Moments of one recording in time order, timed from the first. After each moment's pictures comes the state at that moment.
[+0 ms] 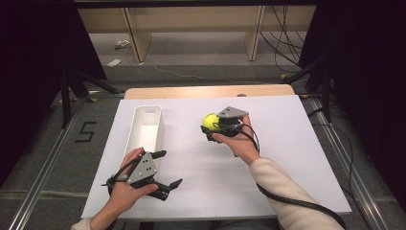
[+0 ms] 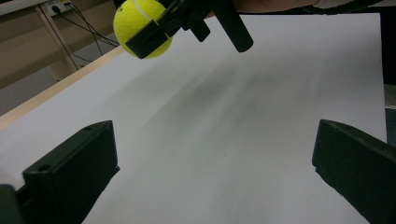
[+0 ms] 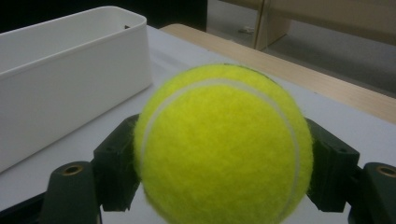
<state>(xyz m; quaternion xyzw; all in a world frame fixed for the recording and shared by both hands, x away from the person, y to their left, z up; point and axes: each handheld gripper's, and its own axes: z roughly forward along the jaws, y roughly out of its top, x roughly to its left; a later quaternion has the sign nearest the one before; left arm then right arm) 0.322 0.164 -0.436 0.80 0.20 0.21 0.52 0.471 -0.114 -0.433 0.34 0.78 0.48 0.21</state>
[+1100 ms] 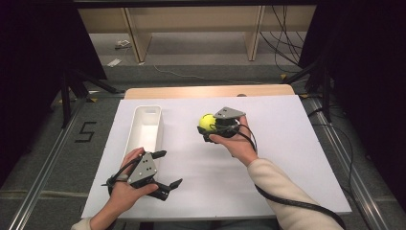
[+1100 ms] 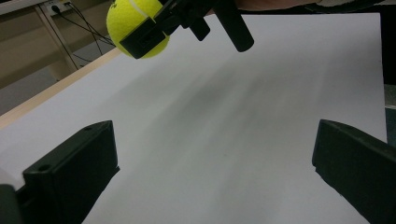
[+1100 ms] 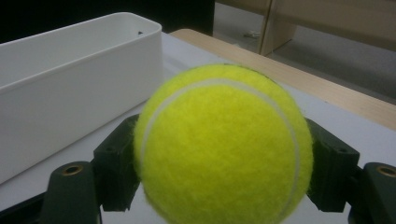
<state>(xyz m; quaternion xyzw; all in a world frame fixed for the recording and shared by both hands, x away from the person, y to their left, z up) 0.322 0.164 -0.437 0.80 0.20 0.21 0.52 0.466 -0.105 -0.428 0.33 0.78 0.49 0.20</state>
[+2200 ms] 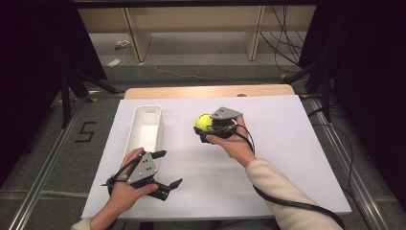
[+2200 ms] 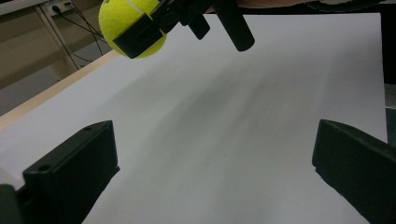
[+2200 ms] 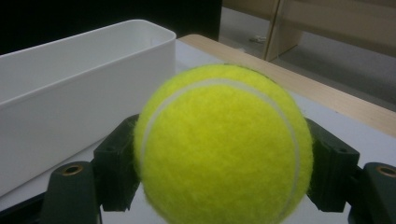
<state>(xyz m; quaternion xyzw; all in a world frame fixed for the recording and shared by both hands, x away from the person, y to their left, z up) 0.322 0.164 -0.437 0.80 0.20 0.21 0.52 0.461 -0.095 -0.422 0.32 0.78 0.49 0.20</state>
